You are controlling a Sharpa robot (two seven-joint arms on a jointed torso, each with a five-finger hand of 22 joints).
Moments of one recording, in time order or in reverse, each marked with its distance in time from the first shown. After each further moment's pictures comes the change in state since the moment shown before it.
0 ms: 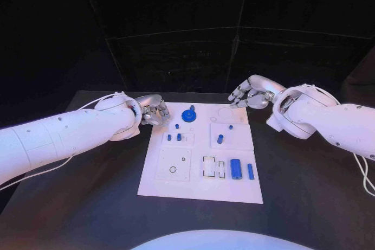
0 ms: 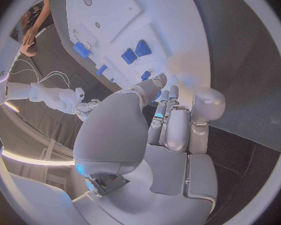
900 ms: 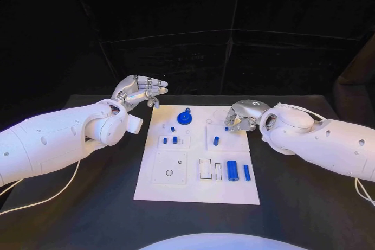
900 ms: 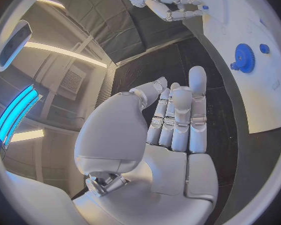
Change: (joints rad) left arm 0.003 -0.073 -0.001 0.073 1.056 -0.129 0.584; left_hand -0.037 0.037 0.018 0.007 0.004 0.064 0.010 0.042 0.000 0.025 0.007 0.044 0.010 -0.210 0.019 -0.281 -0.472 0.054 -0.185 0.017 -0.343 -0.314; right arm -0.095 0.031 -0.001 -0.006 -0.464 0.084 -0.117; right_hand 0.051 -0.008 0.033 -0.028 -0.063 0.019 0.010 -0.056 -0.001 0.032 0.018 -0.167 -0.275 0.000 0.008 -0.004 0.001 0.000 0.015 0.008 -0.004 0.003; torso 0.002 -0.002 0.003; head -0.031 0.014
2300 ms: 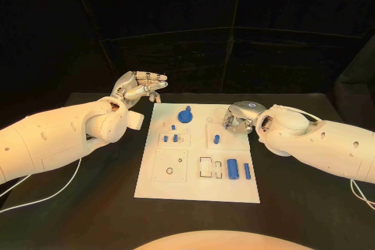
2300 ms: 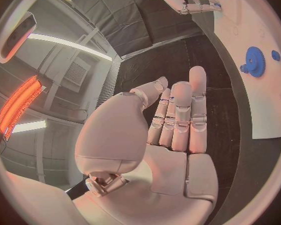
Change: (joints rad) left arm 0.000 0.002 -0.001 -0.002 0.072 0.015 0.045; left_hand 0.008 0.008 -0.021 -0.015 0.000 -0.015 0.014 0.000 -0.001 -0.031 0.009 0.012 0.000 -0.034 0.006 -0.031 -0.069 -0.001 -0.010 0.003 -0.019 -0.013; right arm -0.017 0.012 0.001 0.015 -0.025 -0.018 -0.019; right_hand -0.153 -0.100 0.578 -0.116 -0.070 0.101 -0.007 -0.005 0.001 0.129 -0.004 -0.041 -0.119 0.000 0.000 0.004 -0.044 0.000 0.078 -0.009 0.093 0.160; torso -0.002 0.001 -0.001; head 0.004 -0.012
